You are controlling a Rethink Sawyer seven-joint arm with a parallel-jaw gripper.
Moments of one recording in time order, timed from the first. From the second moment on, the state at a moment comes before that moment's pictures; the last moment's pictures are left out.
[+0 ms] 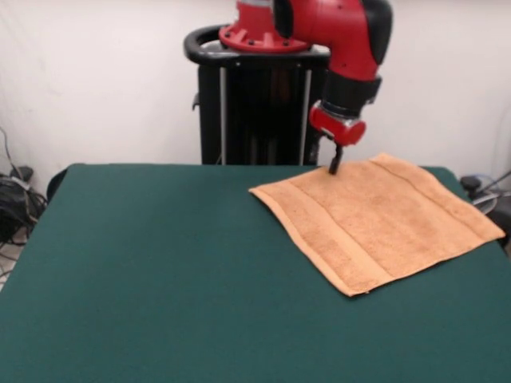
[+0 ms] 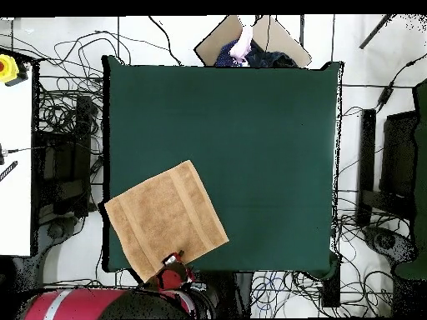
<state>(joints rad) 0.13 -0.39 -0.17 2.35 0.04 -0.42 2.66</state>
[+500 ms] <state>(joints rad) 0.01 -0.54 -0.17 2.36 -0.04 -0.29 2.66</state>
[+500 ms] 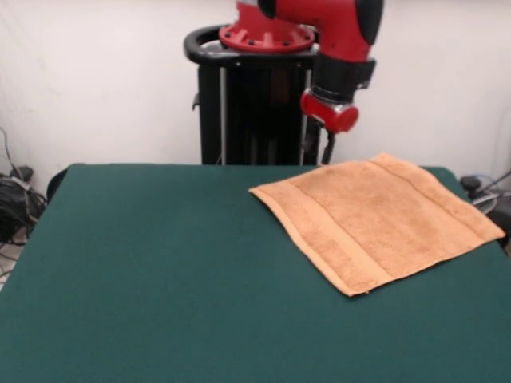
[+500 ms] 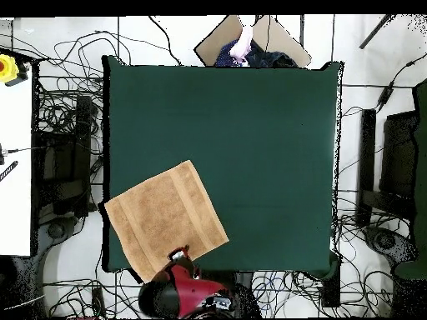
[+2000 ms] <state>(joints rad) 0.00 -0.33 -0.20 2.22 -0.17 -0.31 2.66</state>
